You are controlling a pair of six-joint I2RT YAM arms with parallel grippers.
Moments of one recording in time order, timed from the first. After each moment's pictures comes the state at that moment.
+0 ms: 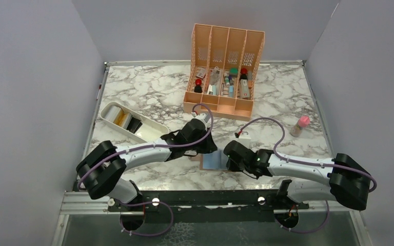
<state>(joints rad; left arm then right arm) -0.92 1.48 0.75 0.08 0.12 -0.79 1.04 1.21 0.54 -0.37 0.33 0.98</state>
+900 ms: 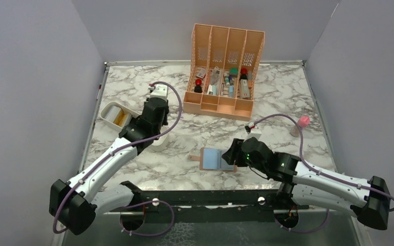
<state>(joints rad) -0.62 1.08 0.87 -0.34 -0.47 -0.23 1.04 0.86 0.54 -0.38 0.32 0.91</state>
